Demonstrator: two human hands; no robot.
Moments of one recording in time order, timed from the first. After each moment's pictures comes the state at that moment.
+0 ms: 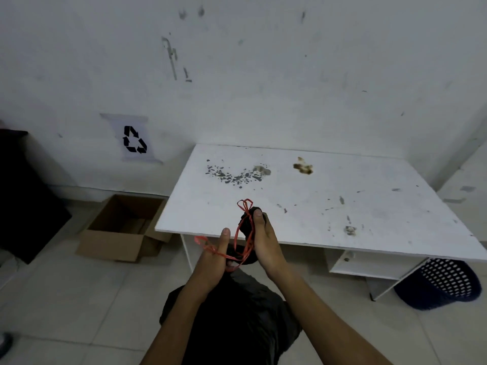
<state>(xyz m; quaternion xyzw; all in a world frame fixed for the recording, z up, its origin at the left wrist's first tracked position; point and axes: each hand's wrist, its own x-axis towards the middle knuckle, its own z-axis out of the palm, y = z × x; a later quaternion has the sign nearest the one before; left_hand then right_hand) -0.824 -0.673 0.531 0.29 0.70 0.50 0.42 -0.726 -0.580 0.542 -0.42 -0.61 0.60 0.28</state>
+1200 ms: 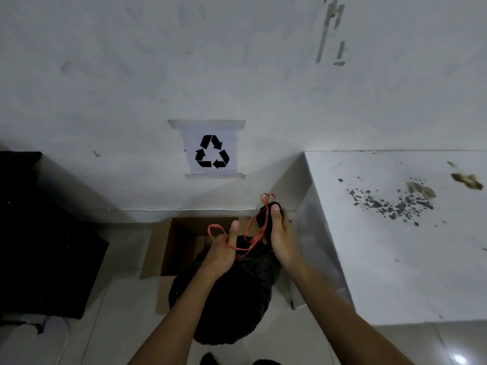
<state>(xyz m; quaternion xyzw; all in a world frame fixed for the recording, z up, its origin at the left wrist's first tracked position) -1.542 -0.593 0.439 0.33 0.75 0.32 0.48 -1.405 -0.527 0.471 -0.55 -0.53 0.58 0.28</state>
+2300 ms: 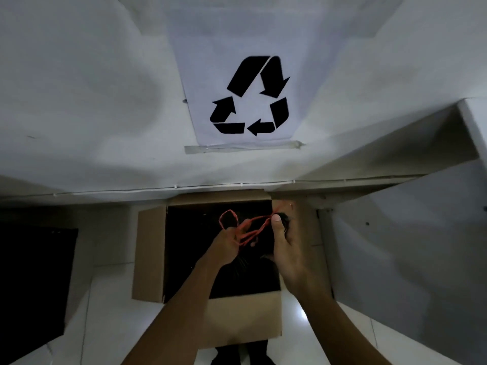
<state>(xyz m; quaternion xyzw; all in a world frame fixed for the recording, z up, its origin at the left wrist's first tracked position) -1.770 -0.415 0.063 0.30 0.70 0.21 0.61 -1.621 -0.388 0.161 -0.64 -0.41 0.61 0.21</state>
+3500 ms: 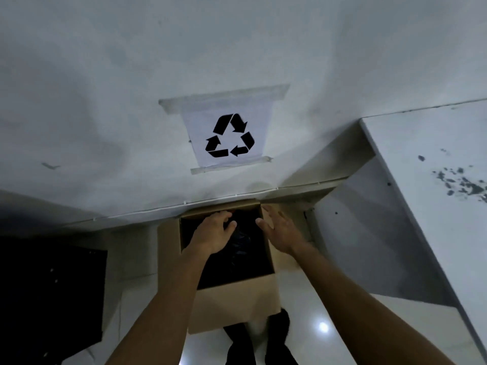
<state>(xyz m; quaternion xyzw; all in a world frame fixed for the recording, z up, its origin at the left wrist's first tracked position) -1.778 -0.450 0.277 0.56 0.74 0.08 0.37 -1.572 -0.400 0.276 -0.58 -0.69 0.43 -0.01</state>
